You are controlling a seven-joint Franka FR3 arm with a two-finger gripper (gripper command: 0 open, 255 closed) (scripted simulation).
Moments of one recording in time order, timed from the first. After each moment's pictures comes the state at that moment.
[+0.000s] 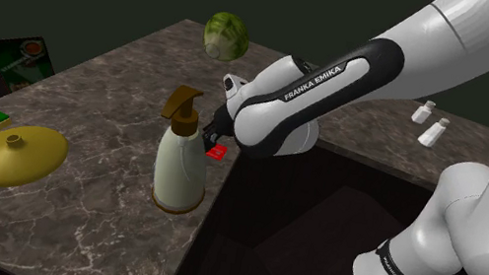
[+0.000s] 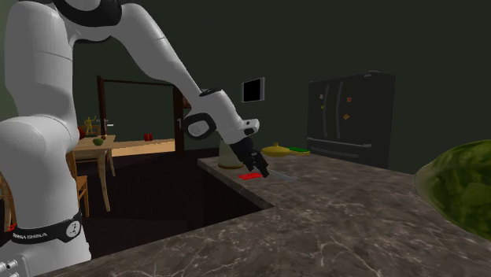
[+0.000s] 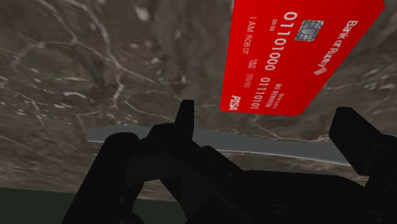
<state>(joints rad) 0.50 0.09 0.11 -2.48 0.69 3.16 -0.71</state>
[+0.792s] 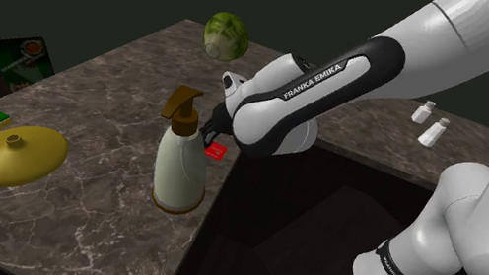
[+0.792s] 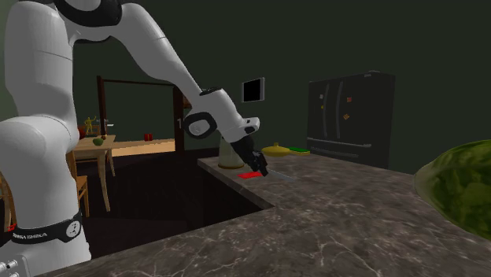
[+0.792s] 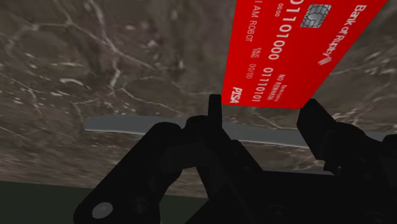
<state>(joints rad) 0.50 0.09 0.11 -2.47 0.70 3.16 -0.71</state>
